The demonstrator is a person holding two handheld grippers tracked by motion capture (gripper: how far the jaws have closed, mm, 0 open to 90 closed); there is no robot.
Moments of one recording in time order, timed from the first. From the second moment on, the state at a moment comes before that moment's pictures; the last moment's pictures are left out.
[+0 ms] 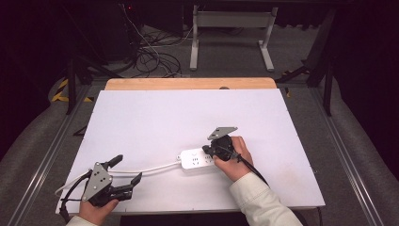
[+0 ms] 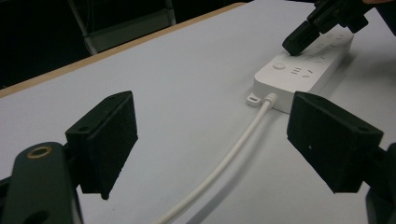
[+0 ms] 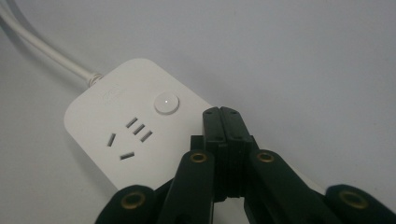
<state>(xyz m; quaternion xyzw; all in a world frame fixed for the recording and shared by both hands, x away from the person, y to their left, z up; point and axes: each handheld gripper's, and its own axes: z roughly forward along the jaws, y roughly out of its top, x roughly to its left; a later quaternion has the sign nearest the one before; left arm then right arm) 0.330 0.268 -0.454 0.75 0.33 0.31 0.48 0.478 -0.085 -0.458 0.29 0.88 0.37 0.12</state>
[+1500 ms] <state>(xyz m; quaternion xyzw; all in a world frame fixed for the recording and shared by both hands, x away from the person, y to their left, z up) 0.330 0.268 -0.454 0.75 0.34 0.31 0.48 0.464 -0.084 -0.427 0.24 0.85 0.45 0.14</state>
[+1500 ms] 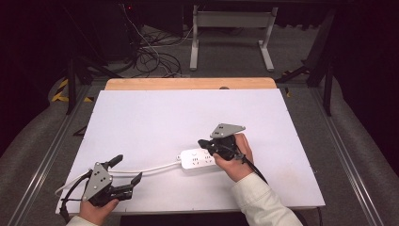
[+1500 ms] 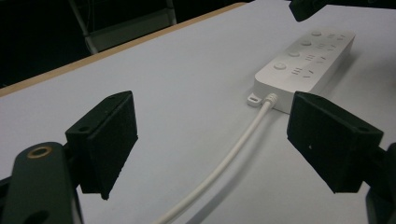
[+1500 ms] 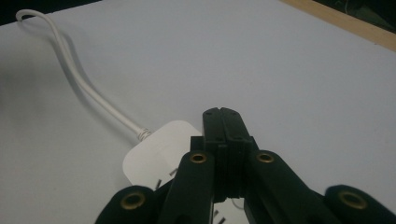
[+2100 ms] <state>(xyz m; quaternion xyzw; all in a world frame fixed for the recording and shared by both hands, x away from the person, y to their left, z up) 0.330 0.268 -0.454 0.75 0.34 0.31 0.48 0.474 -0.048 -0.452 0.24 0.87 0.41 0.11</state>
